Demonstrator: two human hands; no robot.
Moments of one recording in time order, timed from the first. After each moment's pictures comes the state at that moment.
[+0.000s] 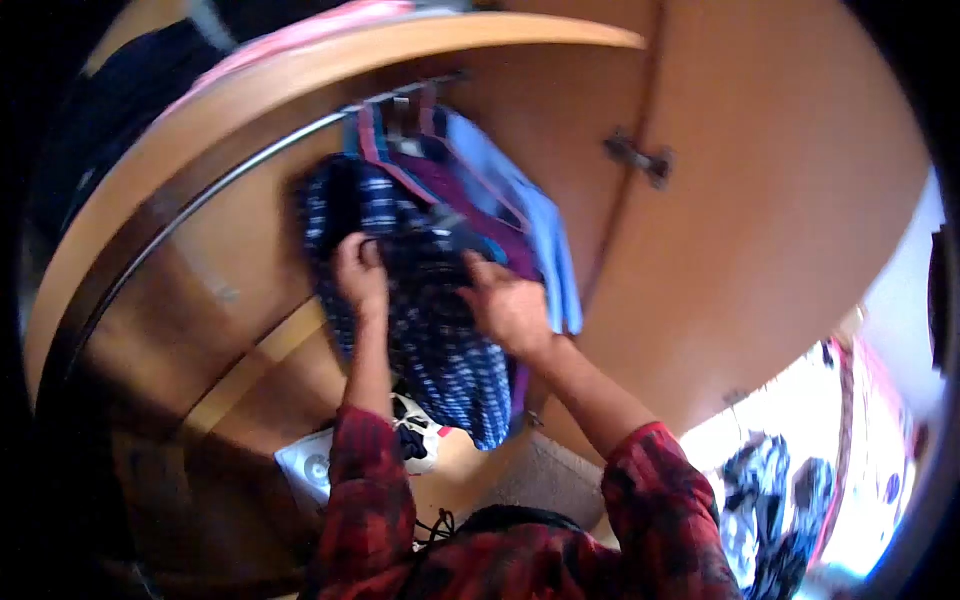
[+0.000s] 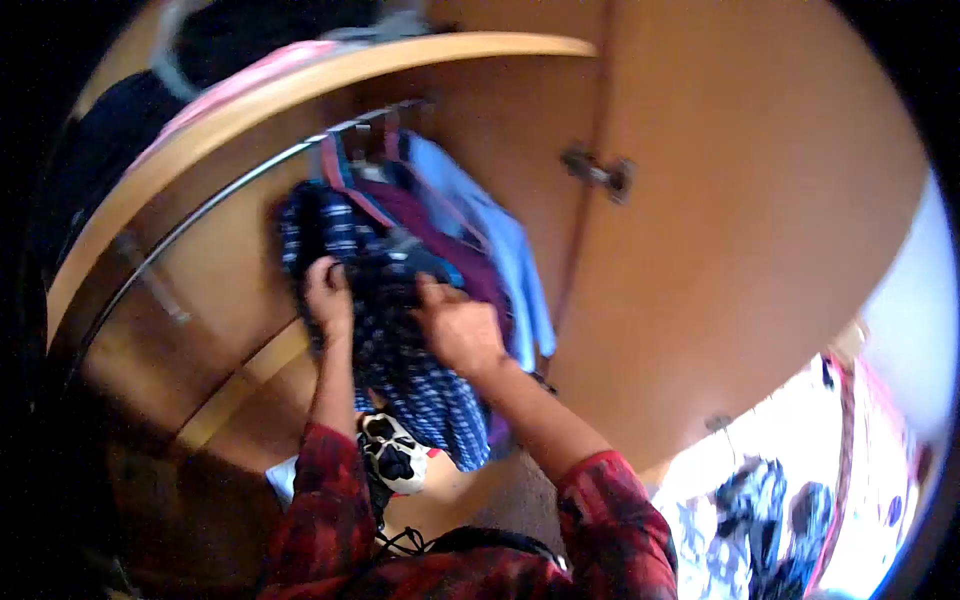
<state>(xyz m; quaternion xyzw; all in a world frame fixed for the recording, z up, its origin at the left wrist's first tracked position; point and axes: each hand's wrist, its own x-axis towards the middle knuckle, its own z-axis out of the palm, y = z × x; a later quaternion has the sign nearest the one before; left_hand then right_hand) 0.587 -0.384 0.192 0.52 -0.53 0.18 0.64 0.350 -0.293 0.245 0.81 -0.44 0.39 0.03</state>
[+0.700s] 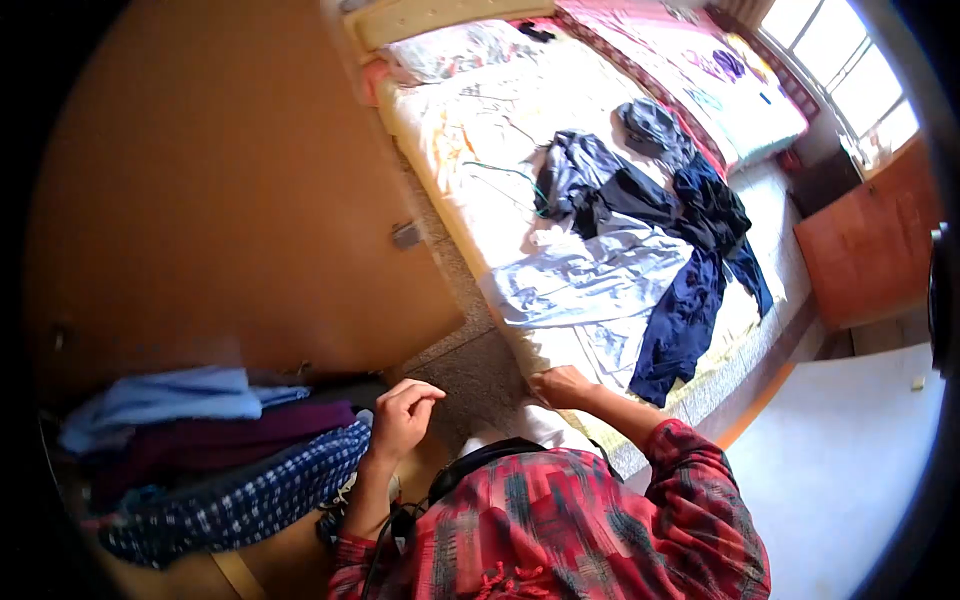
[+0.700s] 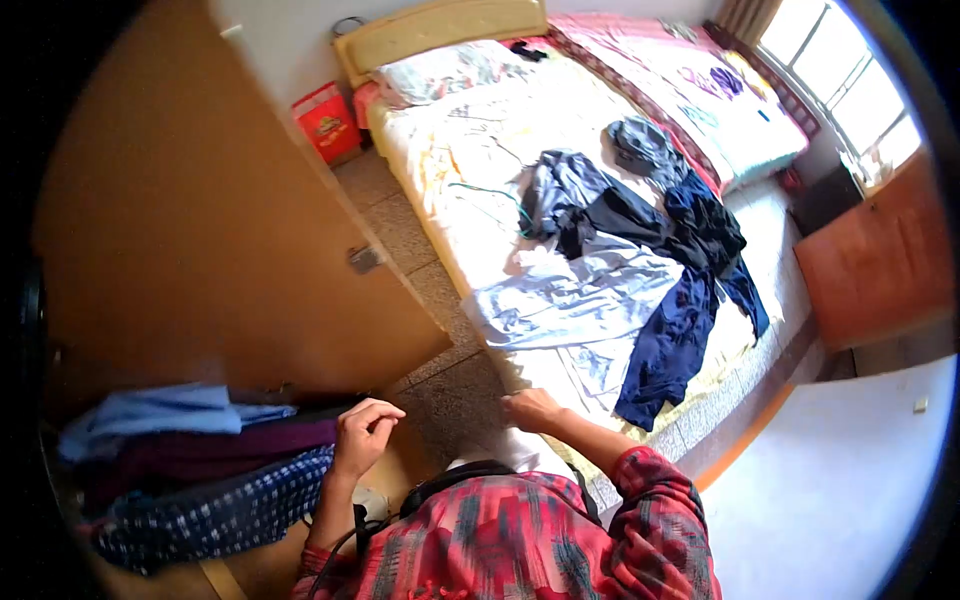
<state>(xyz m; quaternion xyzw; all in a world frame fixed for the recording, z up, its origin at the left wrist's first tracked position) 0.215 -0.166 0.078 0.10 -0.87 -0.47 0.11 0.056 0.087 -0.071 0.47 -0.81 0.08 -0.34</state>
